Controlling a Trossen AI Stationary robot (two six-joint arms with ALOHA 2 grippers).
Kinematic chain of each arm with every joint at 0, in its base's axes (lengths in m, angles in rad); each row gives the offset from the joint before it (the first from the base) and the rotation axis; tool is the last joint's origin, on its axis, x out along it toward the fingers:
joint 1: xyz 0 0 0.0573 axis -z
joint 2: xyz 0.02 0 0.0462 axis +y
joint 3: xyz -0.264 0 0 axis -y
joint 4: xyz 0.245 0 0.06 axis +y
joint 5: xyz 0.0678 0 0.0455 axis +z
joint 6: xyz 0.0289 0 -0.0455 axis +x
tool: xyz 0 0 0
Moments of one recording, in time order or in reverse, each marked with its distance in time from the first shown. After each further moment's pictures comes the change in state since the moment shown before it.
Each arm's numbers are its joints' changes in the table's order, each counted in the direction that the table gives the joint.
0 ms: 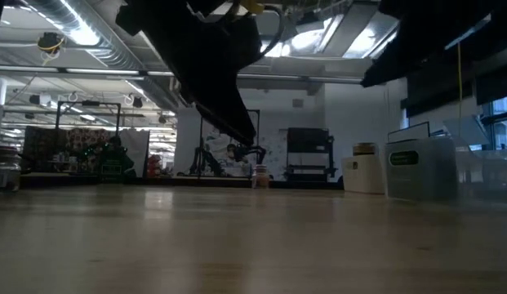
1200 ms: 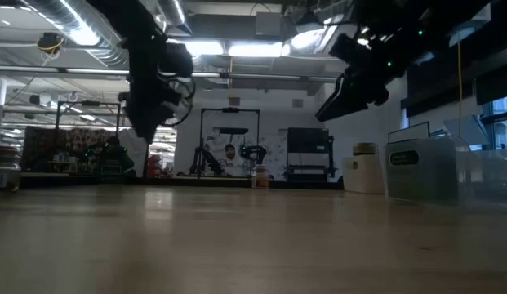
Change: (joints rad) left arm -0.881 -0.230 0.012 0.666 0.329 0.136; right arm 0.448 0.218 -0.008 -0.286 0.255 -0.542
